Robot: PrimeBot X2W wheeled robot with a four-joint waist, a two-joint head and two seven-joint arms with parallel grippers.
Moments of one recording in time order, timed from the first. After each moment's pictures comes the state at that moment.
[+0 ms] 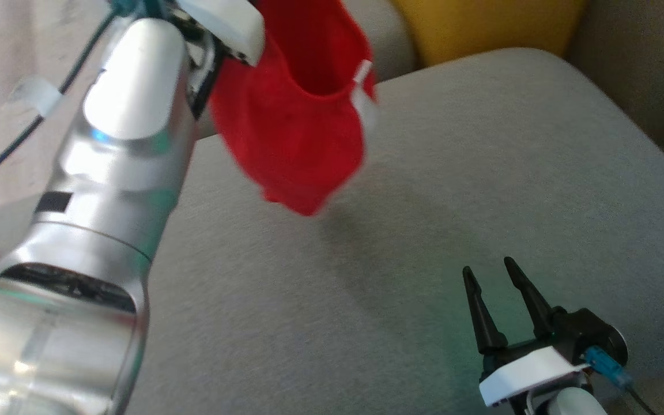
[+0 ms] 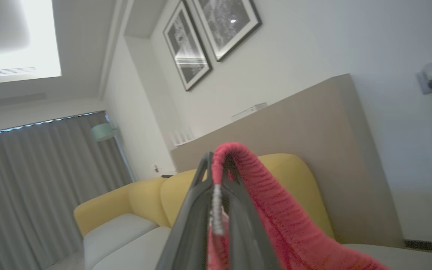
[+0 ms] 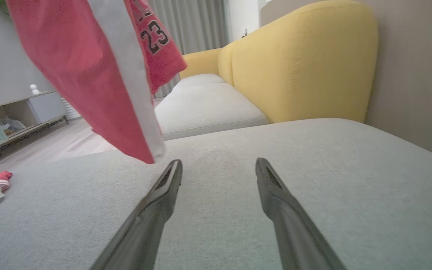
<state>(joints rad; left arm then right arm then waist) -1.24 0.02 -0.40 1.01 -0.15 -0.13 -0.24 0.01 -0.05 0.20 0.28 0.12 0.12 -0.25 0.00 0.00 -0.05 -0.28</state>
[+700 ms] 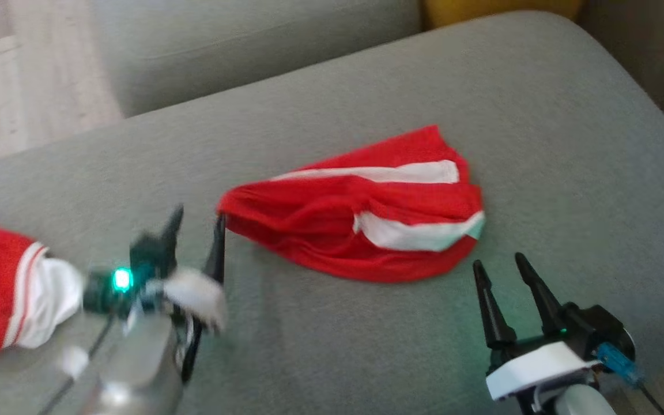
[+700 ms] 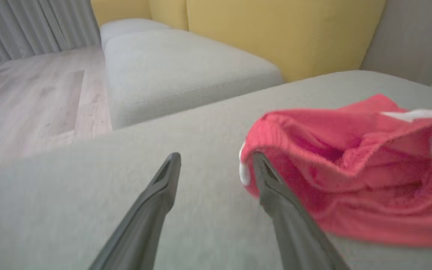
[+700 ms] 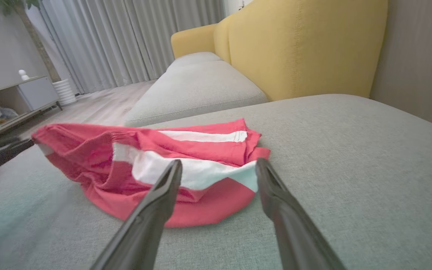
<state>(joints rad) -0.54 0.11 -0.39 0.92 -0.31 -0.03 -0.25 0.00 -0.05 0.18 0.28 0.16 0.12 -0.25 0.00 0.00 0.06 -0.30</state>
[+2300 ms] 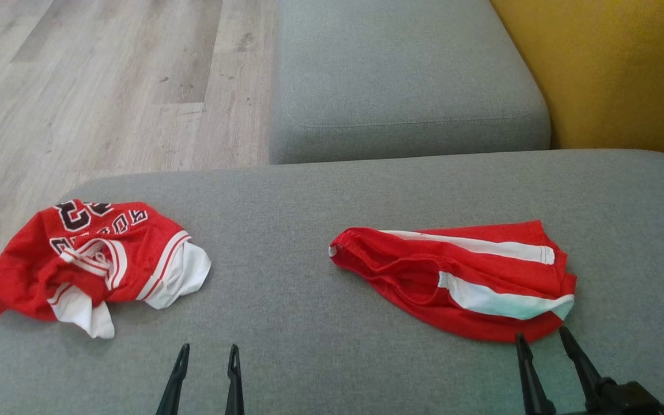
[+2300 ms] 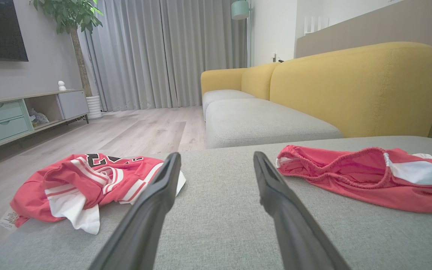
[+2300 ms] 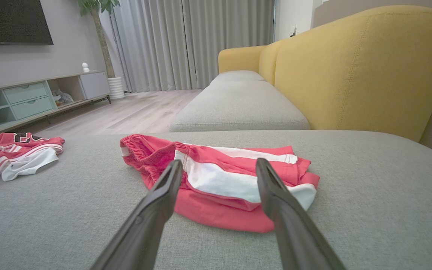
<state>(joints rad) 0.27 0.06 -0.26 0.07 -0.05 0.15 -0.25 0.26 -0.04 0.05 0.17 0.07 0.12 -0.25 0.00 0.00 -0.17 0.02</state>
